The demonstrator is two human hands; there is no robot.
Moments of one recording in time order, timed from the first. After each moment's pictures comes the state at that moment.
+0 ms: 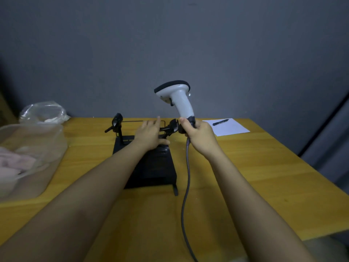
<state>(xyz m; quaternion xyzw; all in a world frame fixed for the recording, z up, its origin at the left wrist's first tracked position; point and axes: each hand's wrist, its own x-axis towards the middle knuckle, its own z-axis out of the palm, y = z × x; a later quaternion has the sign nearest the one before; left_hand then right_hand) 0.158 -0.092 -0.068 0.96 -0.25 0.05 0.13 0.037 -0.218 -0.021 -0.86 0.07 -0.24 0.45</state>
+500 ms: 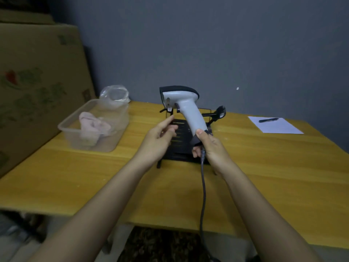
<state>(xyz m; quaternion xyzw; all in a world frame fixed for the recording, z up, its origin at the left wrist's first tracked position) -0.008 0.037 -0.051 0.76 -0.13 0.03 0.64 -0.016 -0.127 -0.069 -0.79 -0.05 -0.06 0.61</state>
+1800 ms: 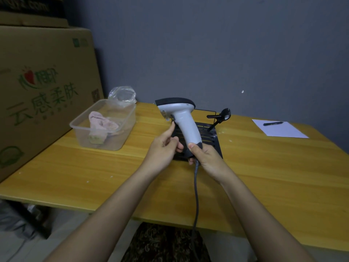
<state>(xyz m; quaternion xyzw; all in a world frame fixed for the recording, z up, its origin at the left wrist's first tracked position) -0.024 0.040 -0.065 0.74 -0.11 0.03 0.66 -0.026 -0.110 -0.084 -0.82 -0.13 -0.02 0.56</state>
